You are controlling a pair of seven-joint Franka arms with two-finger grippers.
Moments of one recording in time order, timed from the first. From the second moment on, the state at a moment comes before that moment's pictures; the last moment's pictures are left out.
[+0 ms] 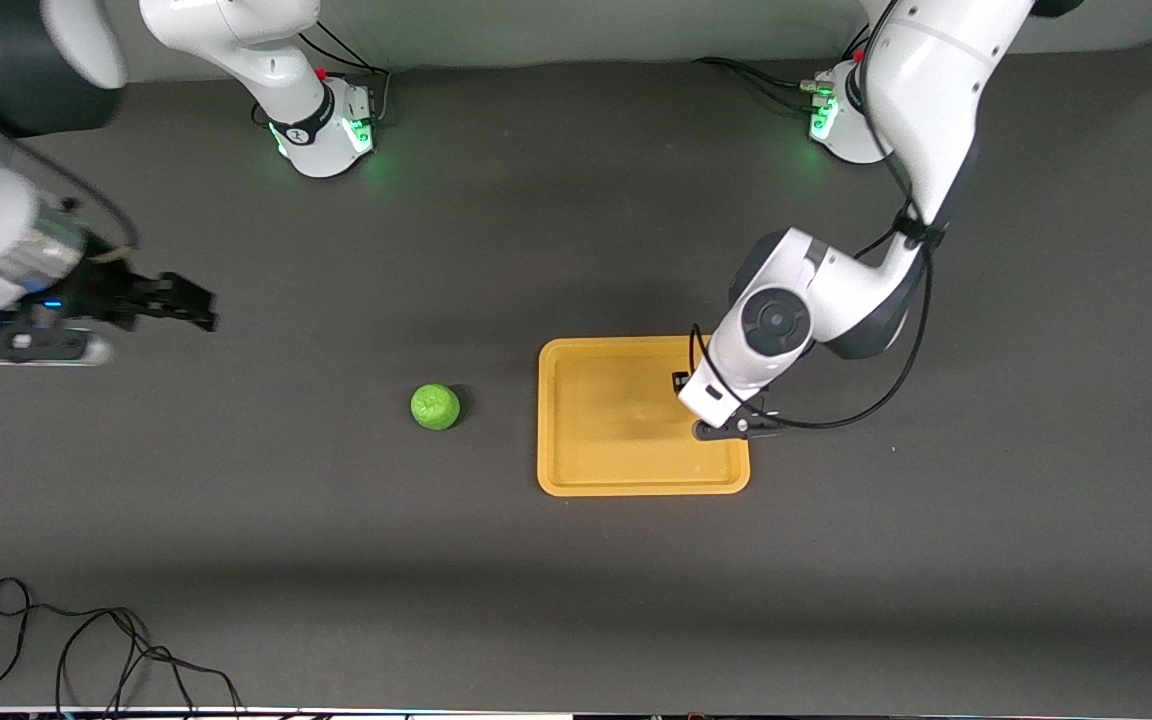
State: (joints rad) left arm -0.32 0.57 -0.23 -1.76 0.05 2.23 -0.65; right arm 0.23 0.06 -0.03 -1.62 0.01 1.66 0.28
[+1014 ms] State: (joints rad) left arm -0.29 0.56 -0.21 -1.70 0.11 2.16 -0.65; right arm 0.44 0.19 -0.04 -1.79 0.02 2.01 0.36
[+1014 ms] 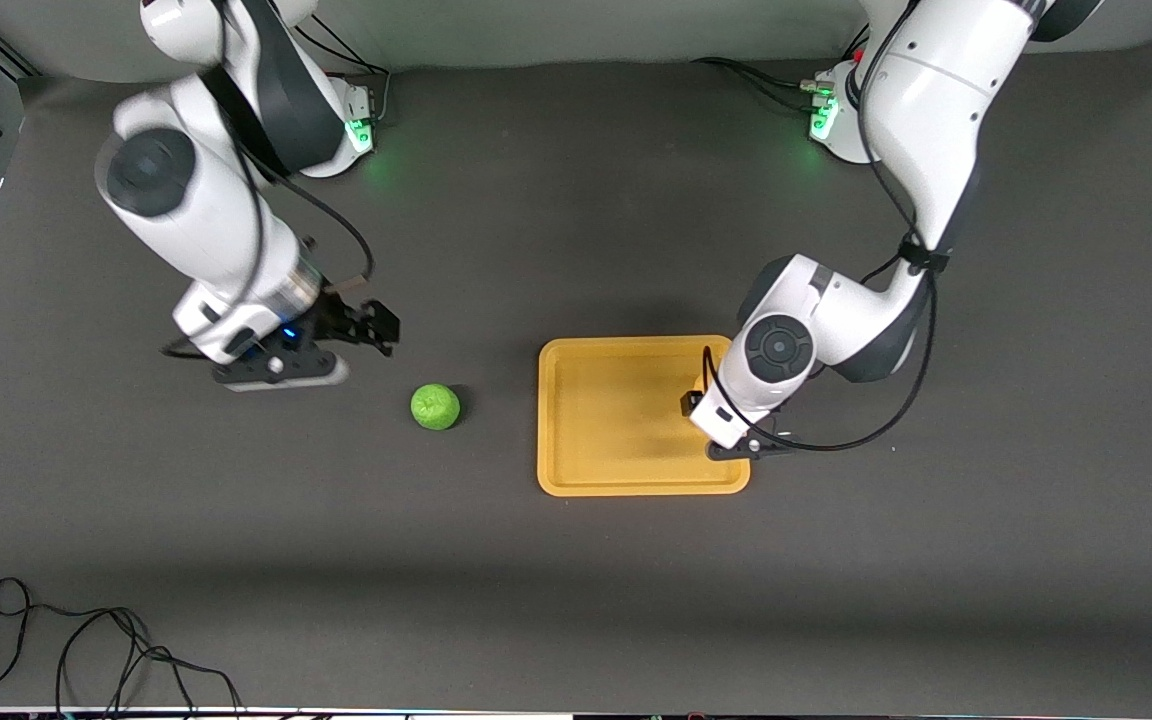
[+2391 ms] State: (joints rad) left arm 0.17 0.03 -0.20 -1.75 0.01 1.78 0.11; right arm 0.48 0.52 -0.04 -2.03 0.02 2.54 0.36
